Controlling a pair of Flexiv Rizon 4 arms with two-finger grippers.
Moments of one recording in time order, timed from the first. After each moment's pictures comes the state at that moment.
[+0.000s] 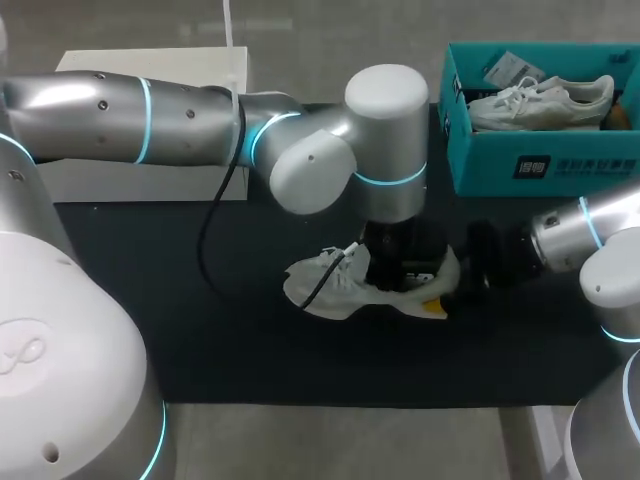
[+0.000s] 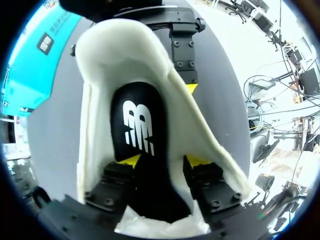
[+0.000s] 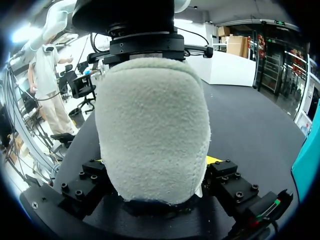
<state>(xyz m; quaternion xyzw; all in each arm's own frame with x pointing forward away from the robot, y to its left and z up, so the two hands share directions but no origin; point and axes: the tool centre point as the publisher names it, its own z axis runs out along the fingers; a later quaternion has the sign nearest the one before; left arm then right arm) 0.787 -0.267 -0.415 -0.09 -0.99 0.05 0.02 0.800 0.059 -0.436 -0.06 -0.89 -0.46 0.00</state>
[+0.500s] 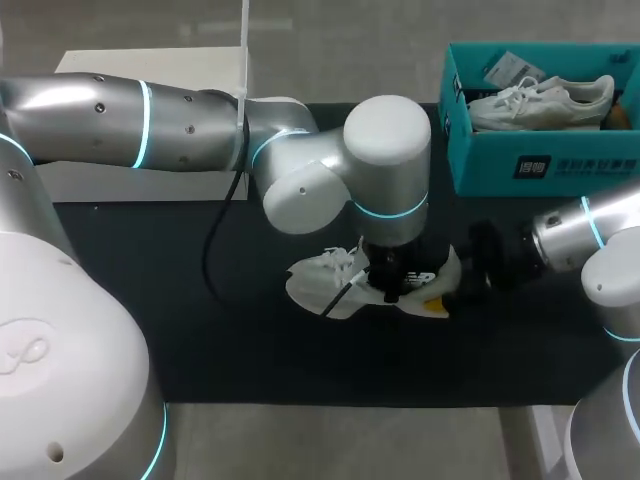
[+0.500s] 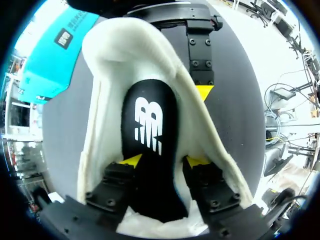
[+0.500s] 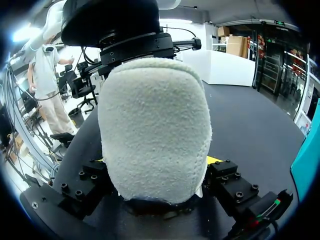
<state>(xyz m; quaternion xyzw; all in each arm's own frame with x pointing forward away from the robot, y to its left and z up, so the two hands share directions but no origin) 0.795 -0.269 -0.418 -0.03 -1.00 0.06 -0.07 0.802 0.056 -0.437 -0.06 -0.89 -0.46 0.00</state>
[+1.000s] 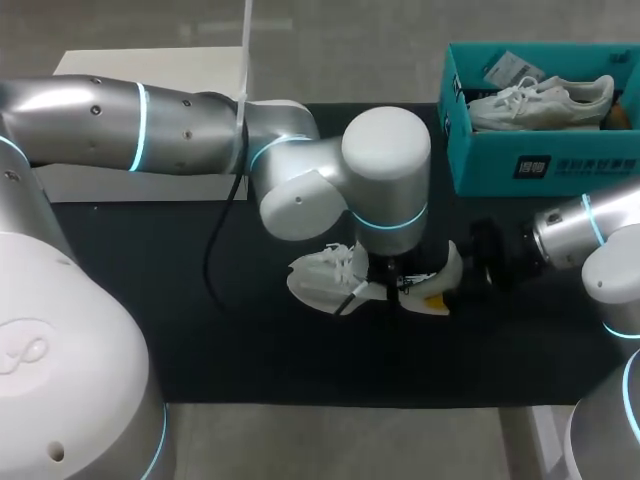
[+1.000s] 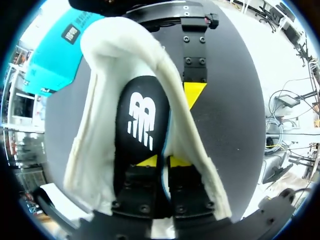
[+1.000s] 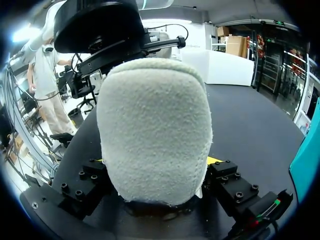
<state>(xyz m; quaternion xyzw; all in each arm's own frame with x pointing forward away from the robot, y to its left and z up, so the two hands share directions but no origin) 0.787 -0.268 -0.417 0.01 -0.99 0.06 -0.08 0.806 0.054 -0.436 -0.06 -0.89 -0.46 0.00</state>
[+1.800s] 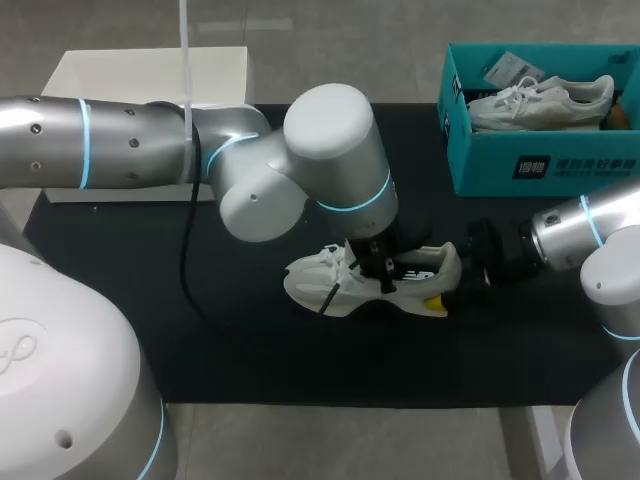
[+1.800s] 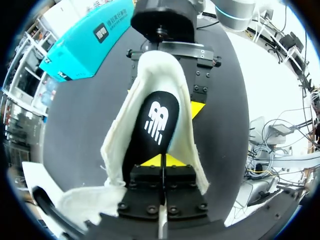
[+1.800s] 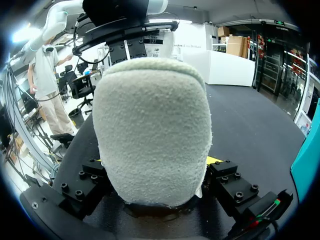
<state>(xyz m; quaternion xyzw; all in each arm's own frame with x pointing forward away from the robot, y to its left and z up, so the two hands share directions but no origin) 0.782 -0.258 -0.376 0.10 -0.98 0.15 -0.06 0.803 0.058 -0.436 -0.06 -0.88 -0.46 0.00</state>
